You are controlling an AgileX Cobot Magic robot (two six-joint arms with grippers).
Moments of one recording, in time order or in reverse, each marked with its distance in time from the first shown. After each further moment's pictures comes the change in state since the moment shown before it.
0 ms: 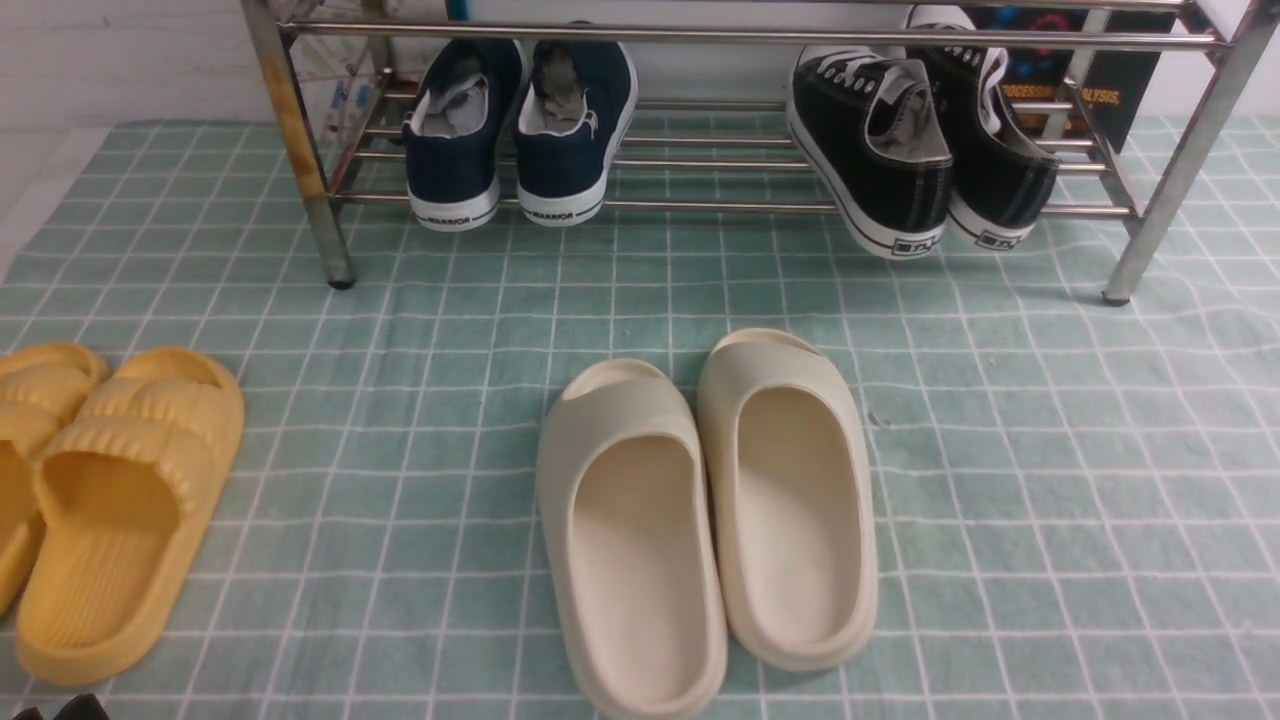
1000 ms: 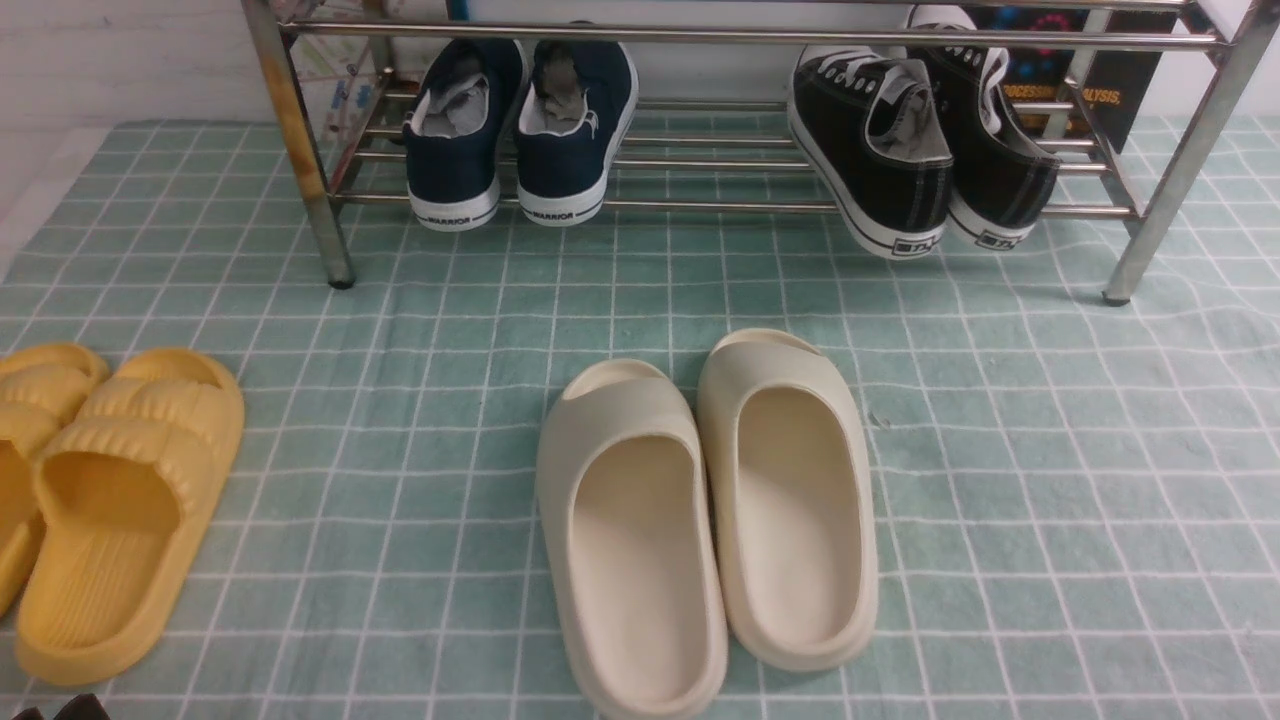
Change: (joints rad) right arm -0.016 -0.017 0.022 0.029 0.155 -0.065; left arm 0.000 0.000 0.000 0.000 0.000 0.000
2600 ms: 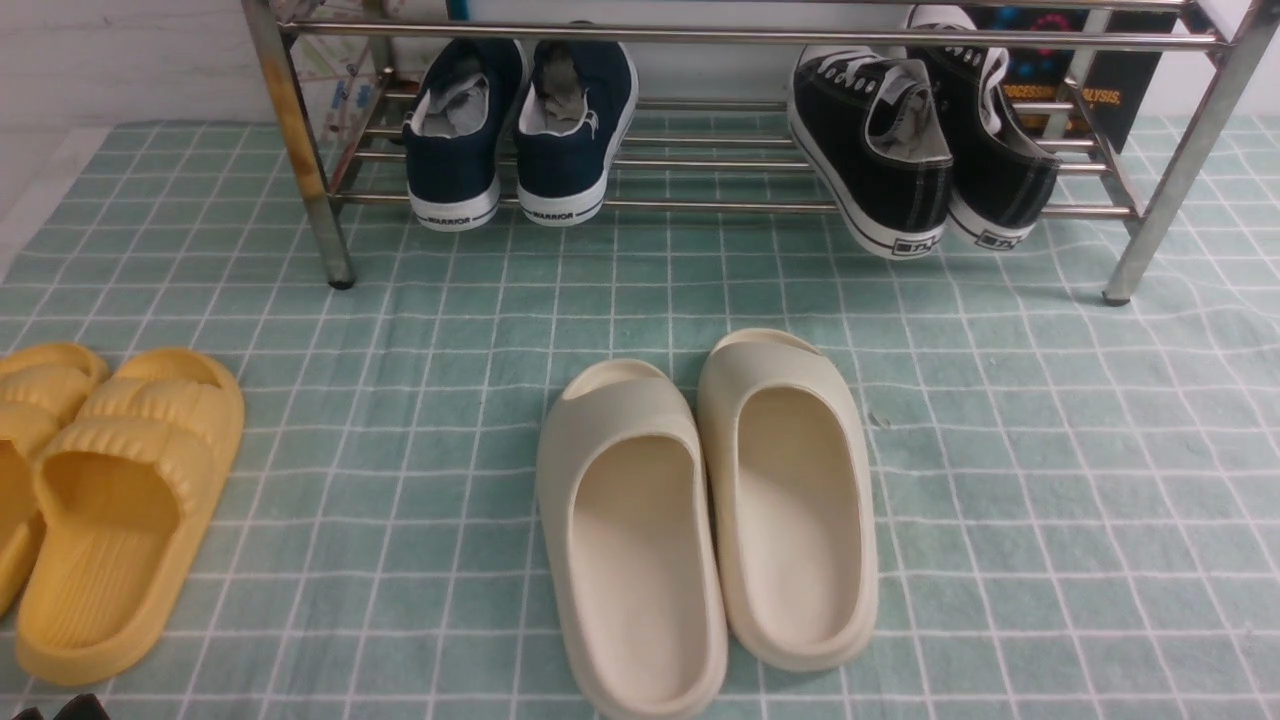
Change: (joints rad) right arm 0.000 0.000 0.000 0.000 0.000 0.000; left arm 0.000 0.000 0.000 0.000 0.000 0.000
